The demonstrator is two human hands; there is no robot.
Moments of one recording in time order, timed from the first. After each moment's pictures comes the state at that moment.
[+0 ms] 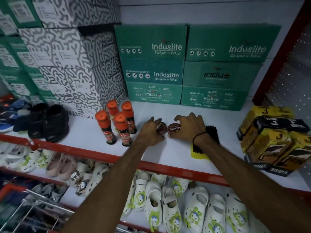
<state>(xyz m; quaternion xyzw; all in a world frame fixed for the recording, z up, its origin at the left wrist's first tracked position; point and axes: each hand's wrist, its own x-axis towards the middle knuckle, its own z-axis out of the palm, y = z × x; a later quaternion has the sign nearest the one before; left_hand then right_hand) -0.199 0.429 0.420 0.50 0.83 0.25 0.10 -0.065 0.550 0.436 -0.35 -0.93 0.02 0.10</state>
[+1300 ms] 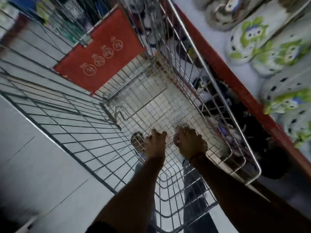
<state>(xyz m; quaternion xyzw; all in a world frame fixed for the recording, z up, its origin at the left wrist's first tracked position) 0.031 0.011 -0.090 0.06 0.93 0.05 0.36 0.039 0.156 -0.091 -0.03 -0.93 0.07 -0.37</state>
